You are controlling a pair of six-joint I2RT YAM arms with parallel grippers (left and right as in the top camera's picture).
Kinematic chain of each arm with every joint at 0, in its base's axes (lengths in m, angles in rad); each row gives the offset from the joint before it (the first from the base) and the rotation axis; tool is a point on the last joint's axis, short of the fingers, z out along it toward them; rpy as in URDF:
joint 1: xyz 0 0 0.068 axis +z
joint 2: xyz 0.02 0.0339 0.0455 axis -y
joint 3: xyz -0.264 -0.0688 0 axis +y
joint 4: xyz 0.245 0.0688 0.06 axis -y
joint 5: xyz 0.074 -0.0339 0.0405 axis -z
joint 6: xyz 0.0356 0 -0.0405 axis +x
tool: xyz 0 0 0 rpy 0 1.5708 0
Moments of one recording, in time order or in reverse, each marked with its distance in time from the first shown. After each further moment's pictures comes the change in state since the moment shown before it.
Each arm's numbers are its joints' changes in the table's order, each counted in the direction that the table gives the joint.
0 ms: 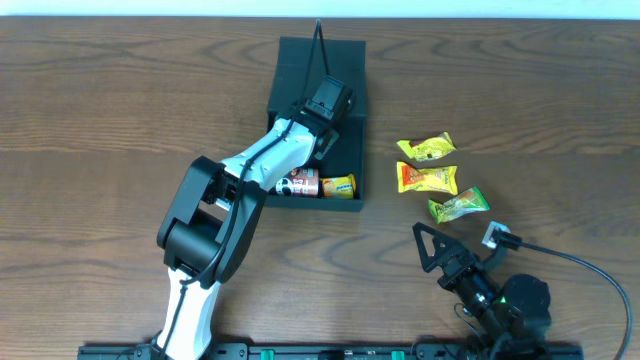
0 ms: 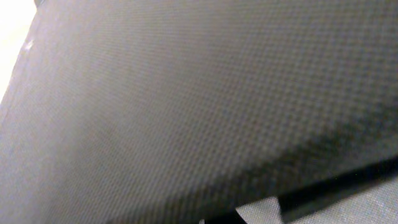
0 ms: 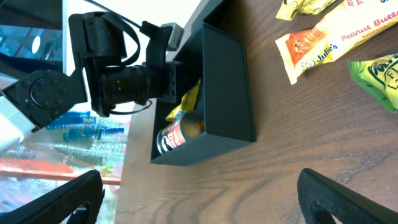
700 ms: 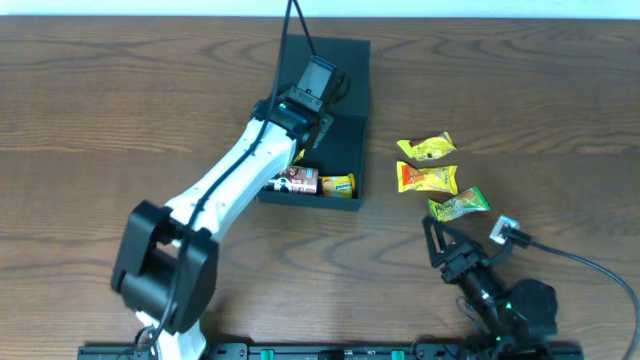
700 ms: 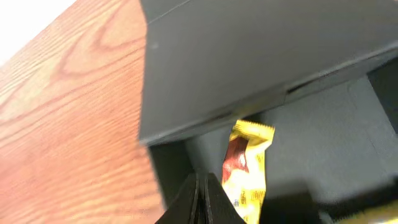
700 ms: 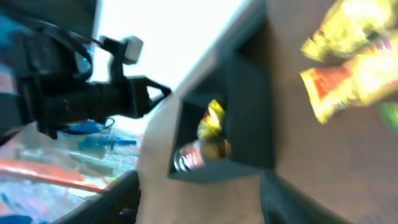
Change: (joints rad) left arm 0.000 0.291 0.000 -0.195 -0.018 -0.071; right arm 0.000 -0.004 0.002 0.182 0.025 0.000
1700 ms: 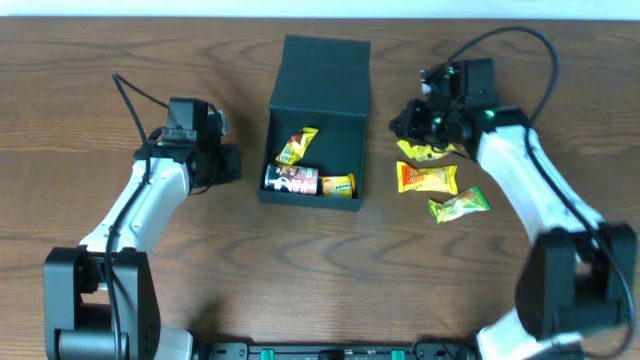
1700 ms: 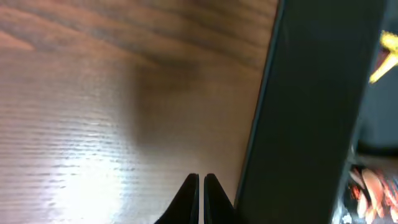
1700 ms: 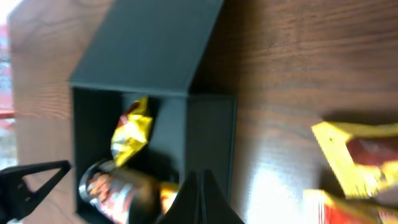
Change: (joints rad) left arm 0.465 0.226 0.533 0.163 0.552 -0.350; right arm 0.021 -1.757 -1.138 -0.259 -0.112 -0.570
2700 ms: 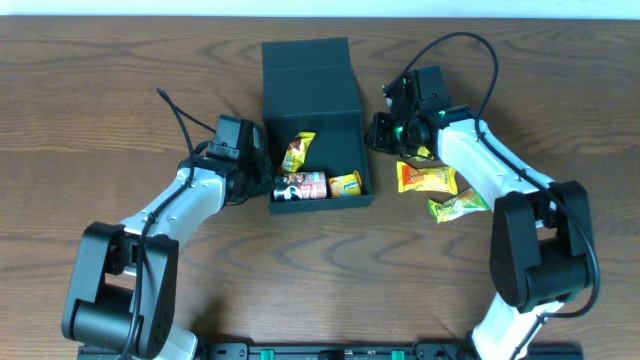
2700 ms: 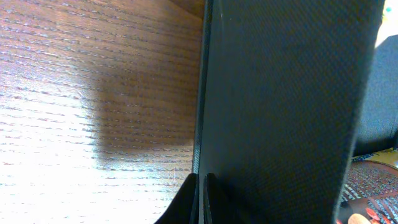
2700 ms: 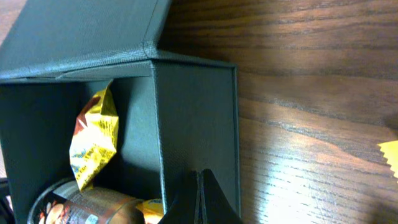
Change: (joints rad) left arm -0.184 -0.069 0.066 0.122 -0.005 -0.223; right arm 0.117 -0.124 -0.010 0.040 0.078 -0.031
